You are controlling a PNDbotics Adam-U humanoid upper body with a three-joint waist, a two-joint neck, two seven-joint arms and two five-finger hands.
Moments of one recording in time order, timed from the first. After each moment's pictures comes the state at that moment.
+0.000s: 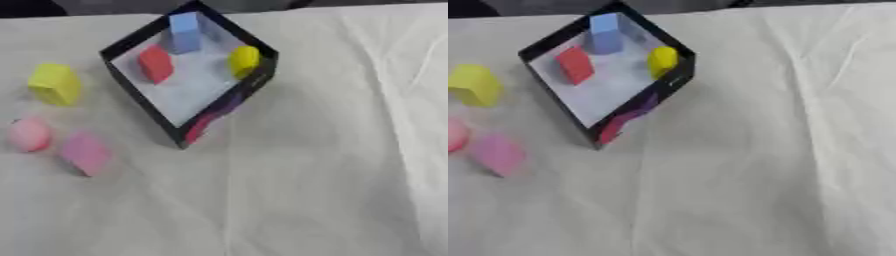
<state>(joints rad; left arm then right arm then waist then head) -0.59 1.04 -0.07 -1.18 -0.51 -0.71 -0.41 -0.30 -0.63 -0.20 -1.95 -0.37 -0.03 0.11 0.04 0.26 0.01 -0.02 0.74</state>
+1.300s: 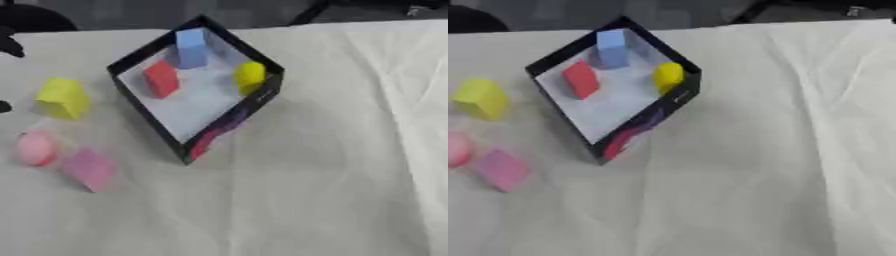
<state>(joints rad) -0.69 0.99 -0.09 -1.11 -0.55 -0.75 -0.36 -0.34 -0.62 -0.19 -1.93 -0.37 -0.03 0.14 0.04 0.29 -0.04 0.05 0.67</state>
